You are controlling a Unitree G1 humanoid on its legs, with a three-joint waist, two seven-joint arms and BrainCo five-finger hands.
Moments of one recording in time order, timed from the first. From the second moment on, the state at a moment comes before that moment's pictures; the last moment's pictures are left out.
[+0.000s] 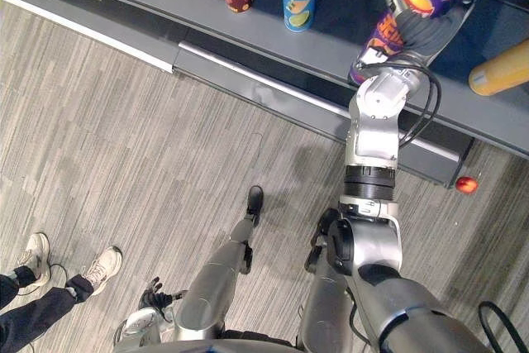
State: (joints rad) left arm 0.02 0.02 0.16 0.98 -0.12 -0.10 0.19; right arm -0.95 -0.20 -0.35 0.28 -0.12 -0.05 -0.62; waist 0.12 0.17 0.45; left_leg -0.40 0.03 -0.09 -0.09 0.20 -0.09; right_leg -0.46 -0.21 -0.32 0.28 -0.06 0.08
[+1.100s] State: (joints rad) left arm -0.05 -0.03 0.19 0.91 -0.16 -0.14 0.19; right arm -1.07 -0.22 -0.38 0.05 -0.19 -0.03 -0.76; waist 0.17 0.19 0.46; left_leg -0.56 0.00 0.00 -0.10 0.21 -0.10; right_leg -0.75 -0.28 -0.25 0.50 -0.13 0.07
